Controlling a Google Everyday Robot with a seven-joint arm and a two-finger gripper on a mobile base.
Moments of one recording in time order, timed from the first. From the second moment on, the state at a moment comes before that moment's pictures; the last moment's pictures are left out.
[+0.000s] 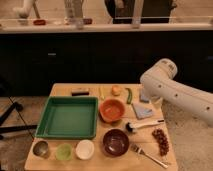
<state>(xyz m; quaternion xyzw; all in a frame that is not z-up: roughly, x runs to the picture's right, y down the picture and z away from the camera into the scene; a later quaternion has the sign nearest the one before) 0.231 0.047 0.728 -0.19 0.01 -0.33 0.92</state>
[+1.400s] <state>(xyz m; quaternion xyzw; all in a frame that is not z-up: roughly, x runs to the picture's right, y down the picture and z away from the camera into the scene) 0.166 -0.001 0.823 -0.05 -0.12 -0.52 0.84</state>
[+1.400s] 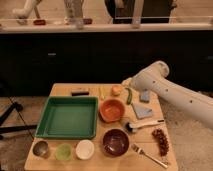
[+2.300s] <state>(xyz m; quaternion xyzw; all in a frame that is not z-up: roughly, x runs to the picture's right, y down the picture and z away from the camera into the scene) 0.160 -0.003 0.857 -0.09 -0.15 -0.53 0.83</state>
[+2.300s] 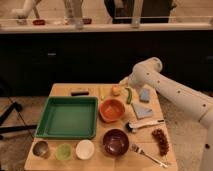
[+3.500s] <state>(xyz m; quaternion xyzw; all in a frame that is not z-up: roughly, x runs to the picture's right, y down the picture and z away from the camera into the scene) 0.150 -0.004 0.872 -0.08 -0.18 -0.56 0.81</state>
